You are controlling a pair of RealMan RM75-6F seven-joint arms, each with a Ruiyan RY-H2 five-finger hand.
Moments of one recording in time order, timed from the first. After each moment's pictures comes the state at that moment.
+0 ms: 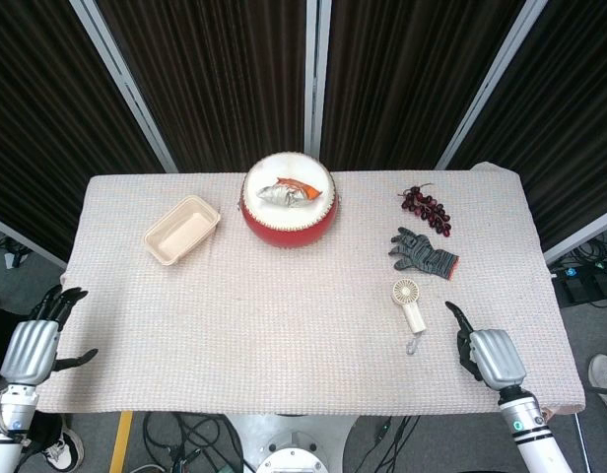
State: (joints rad) left arm -0.12 -1.30 -0.01 -1.36 1.52 1.45 -0.18; right arm 0.20 -1.35 -0.02 -1.46 -1.53 1.26 0.05
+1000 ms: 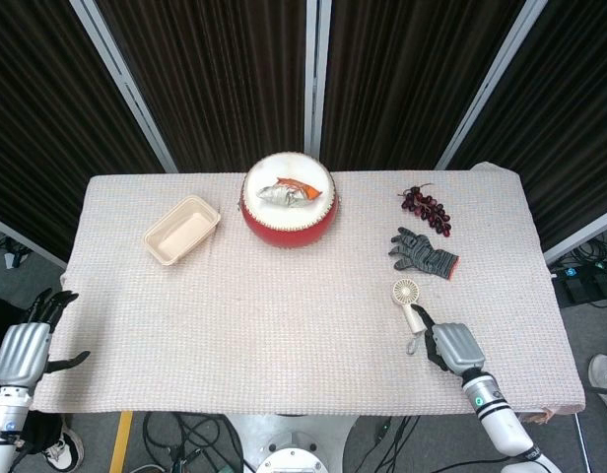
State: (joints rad) left arm -0.11 -1.31 -0.01 -1.31 1.49 1.43 -0.22; right arm 0.33 -1.44 0.03 -1.47 -1.33 1.00 -0.06
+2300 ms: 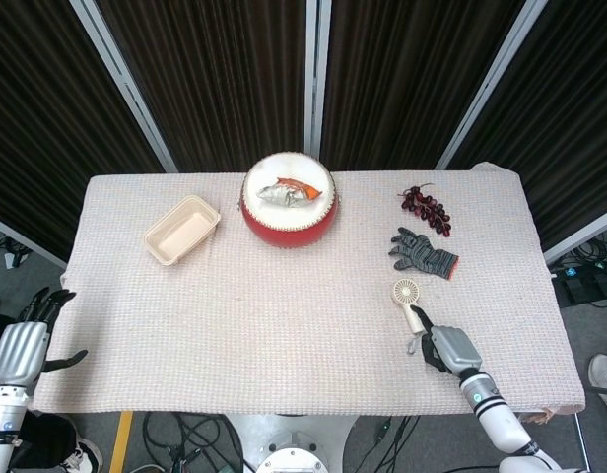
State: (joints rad) left arm -0.10 -1.30 -0.02 -1.30 1.50 1.43 -0.22; right arm 0.36 -1.42 0.03 -1.51 -1.23 0.89 0.03
